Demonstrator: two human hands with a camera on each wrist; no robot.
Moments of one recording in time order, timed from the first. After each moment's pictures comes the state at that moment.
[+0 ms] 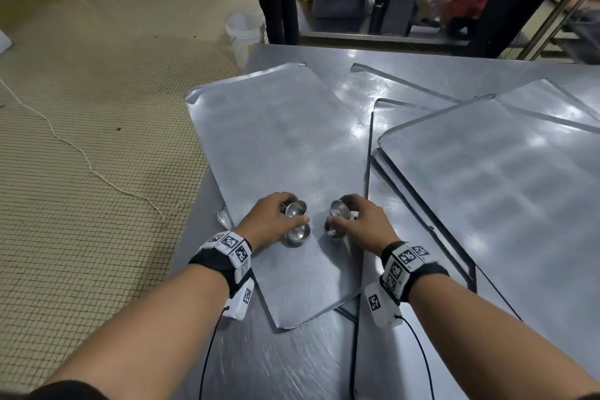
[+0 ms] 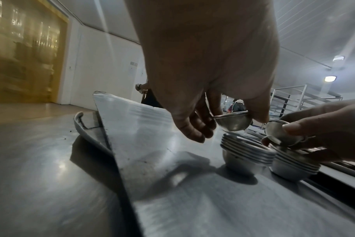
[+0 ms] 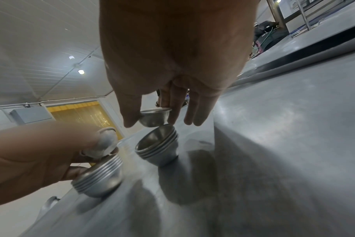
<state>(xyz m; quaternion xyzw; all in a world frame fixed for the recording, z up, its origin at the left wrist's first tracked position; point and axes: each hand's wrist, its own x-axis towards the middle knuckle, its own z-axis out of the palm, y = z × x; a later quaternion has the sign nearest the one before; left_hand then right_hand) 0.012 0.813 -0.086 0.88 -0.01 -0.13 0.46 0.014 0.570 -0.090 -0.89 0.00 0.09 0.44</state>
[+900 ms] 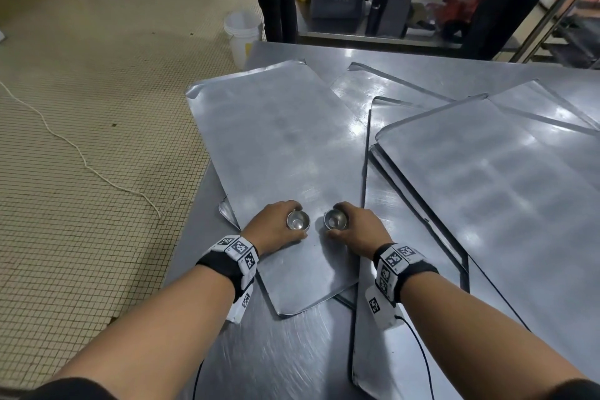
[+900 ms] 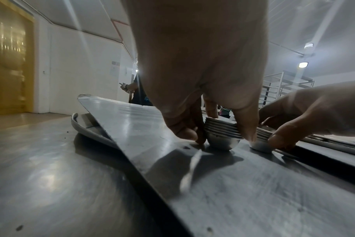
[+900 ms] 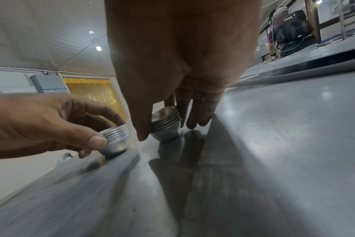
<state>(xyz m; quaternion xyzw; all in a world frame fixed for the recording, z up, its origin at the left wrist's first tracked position) -0.009 0.809 -0.092 0.93 -0.10 -0.14 0.33 -0.009 0.579 -0.087 -0.95 -0.06 0.14 0.27</state>
